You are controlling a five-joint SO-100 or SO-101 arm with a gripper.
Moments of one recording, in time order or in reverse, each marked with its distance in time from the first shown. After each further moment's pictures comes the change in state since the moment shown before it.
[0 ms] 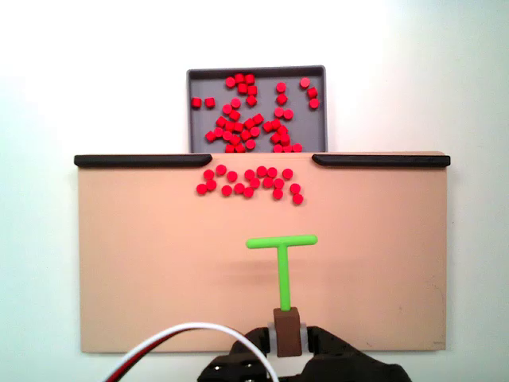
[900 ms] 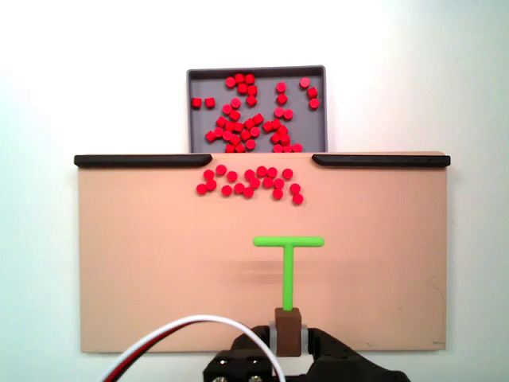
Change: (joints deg) arm 0.0 0.0 0.0 0.0 4.1
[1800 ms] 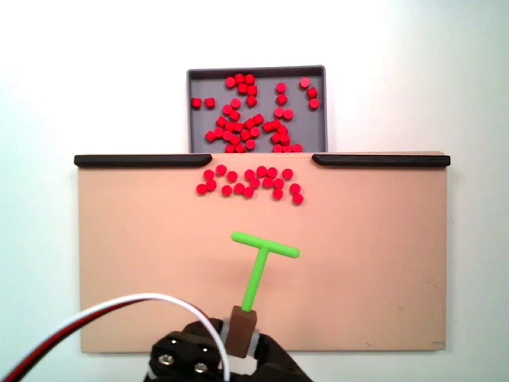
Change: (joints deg) arm -7.4 0.0 0.0 0.0 23.6
